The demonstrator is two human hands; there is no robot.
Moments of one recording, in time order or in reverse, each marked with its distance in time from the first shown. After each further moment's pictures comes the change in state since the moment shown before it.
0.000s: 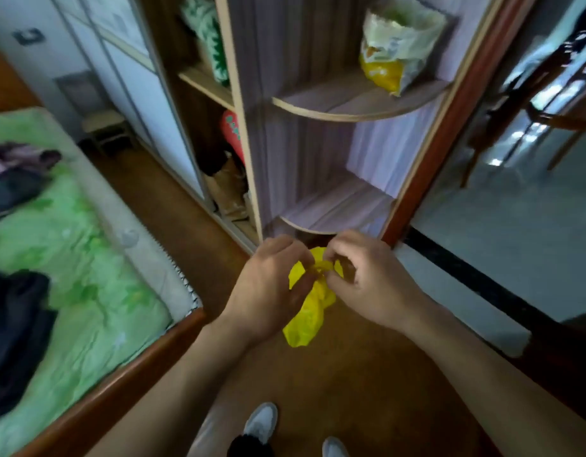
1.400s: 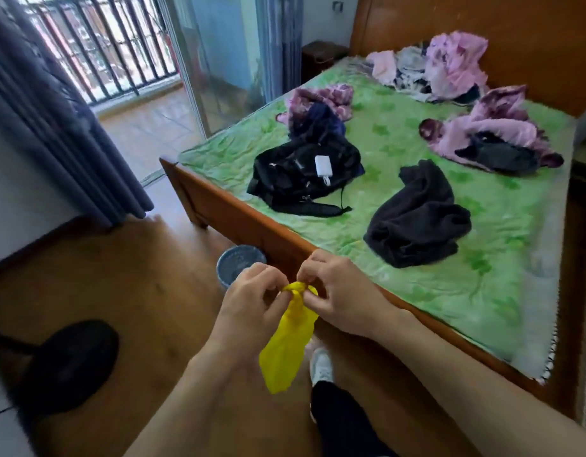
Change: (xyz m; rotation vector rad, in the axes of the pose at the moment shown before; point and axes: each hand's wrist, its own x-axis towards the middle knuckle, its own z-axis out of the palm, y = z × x) left_hand -0.659 0.074 -0.255 0.446 0.951 -1.244; right_hand -0.162 -0.570 0.387 0.325 -0.959 -1.196
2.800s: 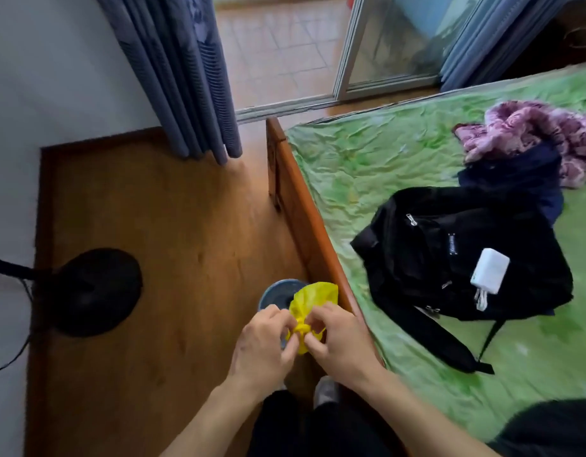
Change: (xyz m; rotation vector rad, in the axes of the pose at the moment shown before) left_hand 0.289 -0.374 0.016 0.048 0.155 -0.668; right_hand 0.483 0.181 0.205 0.109 -0.463 0.011
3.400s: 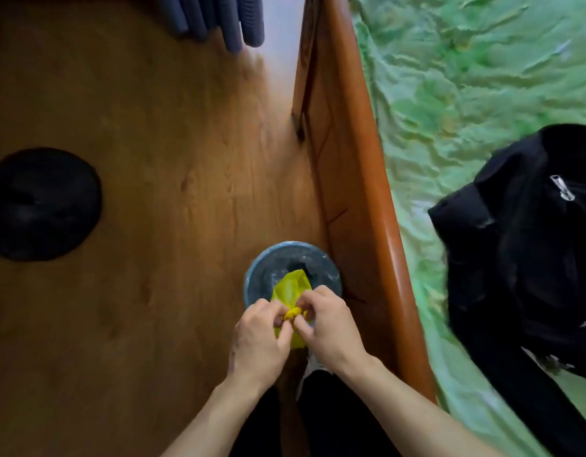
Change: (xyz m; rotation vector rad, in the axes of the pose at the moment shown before) left_hand 0.073 -0.199 0.231 -0.059 0.061 -0.417; right_hand 0.136 0.214 0.213 0.001 -0.219 0.074
